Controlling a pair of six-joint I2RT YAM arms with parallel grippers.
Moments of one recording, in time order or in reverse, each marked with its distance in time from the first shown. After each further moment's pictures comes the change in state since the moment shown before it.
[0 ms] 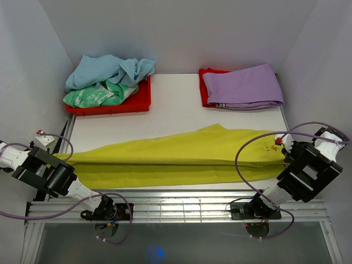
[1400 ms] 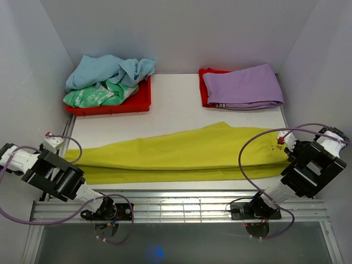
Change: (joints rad) left arm -0.068 -0.084 -0.069 0.006 0.076 -0.078; right arm -0.003 0.047 0.000 0.087 0.007 0.035
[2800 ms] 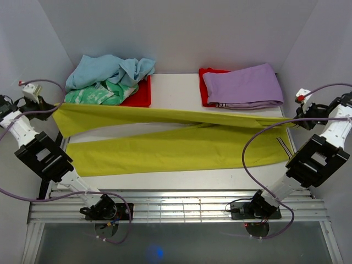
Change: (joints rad) left arm -0.282 0.291 0.451 0.570 0.242 -1.046; right arm 0.105 0.132 0.542 -0.115 -0.350 0.375
